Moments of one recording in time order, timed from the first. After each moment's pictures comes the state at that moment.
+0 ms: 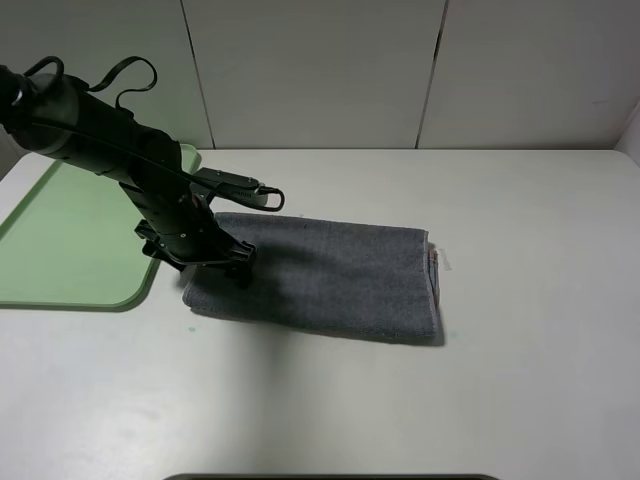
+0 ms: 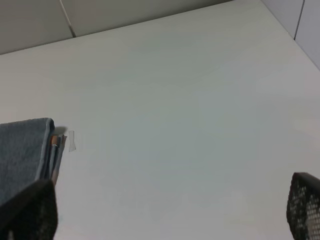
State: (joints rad) left arm -0.44 2.02 -1.05 0.04 0.33 -0.10; right arm 0.01 -0.01 -0.50 -0.12 1.03 0.23
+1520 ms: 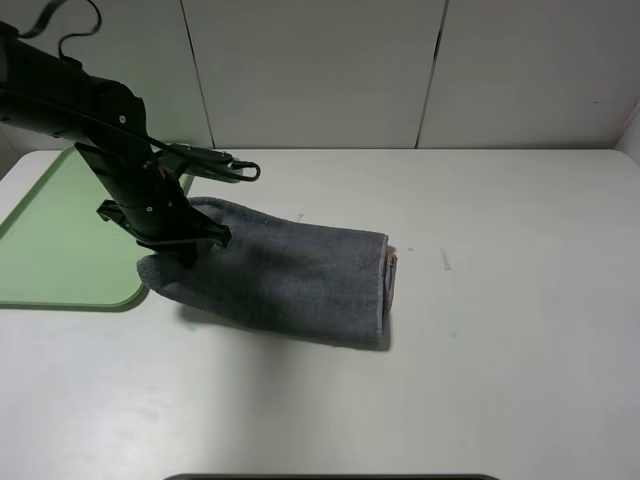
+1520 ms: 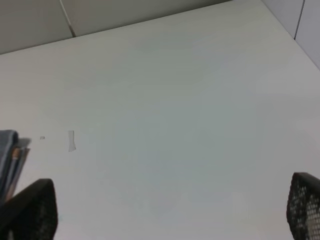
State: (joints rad) left arm -0.38 1.86 -1.05 0.05 0.53 -0.10; right arm 0.01 -0.01 -0.50 -0.12 1.03 0.23
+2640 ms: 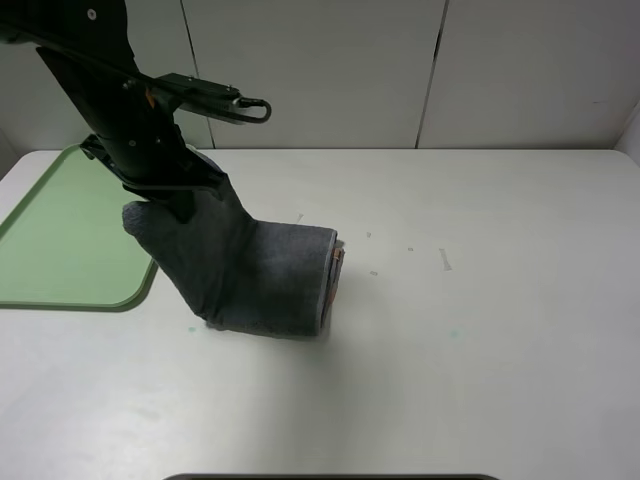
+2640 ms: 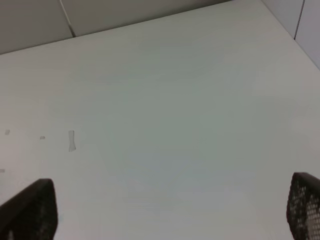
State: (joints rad) left arm -0.48 1.72 -1.19 0.10 0.78 -0.10; right arm 0.01 -0.01 -0.50 -0.12 1.03 0.23
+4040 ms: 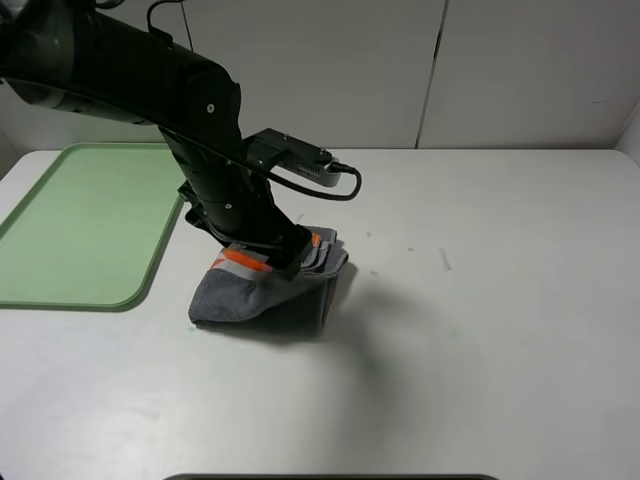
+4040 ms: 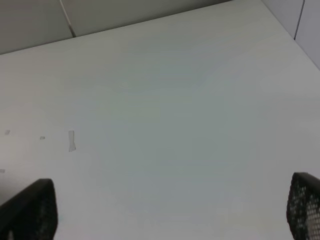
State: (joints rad) left arm -0.68 1.87 -1.19 0.10 0.60 -0.15; right arm 0.01 -0.01 -0.50 -0.12 1.03 0.23
